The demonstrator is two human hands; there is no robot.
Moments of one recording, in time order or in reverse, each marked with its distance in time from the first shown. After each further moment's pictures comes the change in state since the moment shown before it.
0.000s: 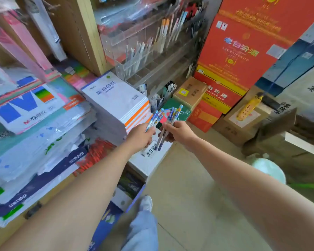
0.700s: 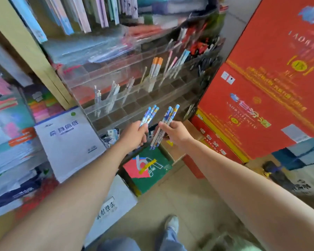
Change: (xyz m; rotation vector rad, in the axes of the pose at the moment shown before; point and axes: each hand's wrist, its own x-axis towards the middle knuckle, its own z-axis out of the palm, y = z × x) left_hand 0.293 0.171 0.032 -0.030 0.296 -0.068; right_hand 0.295 -0.087 -0.214 -0.059 -0.130 -0.067
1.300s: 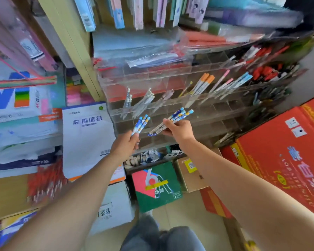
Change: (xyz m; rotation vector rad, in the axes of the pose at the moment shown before) left_hand 0.050 -0.071 -0.041 -0.080 0.343 -0.312; right_hand 0.144 -0.041 0.055 -0.009 -0.206 0.008
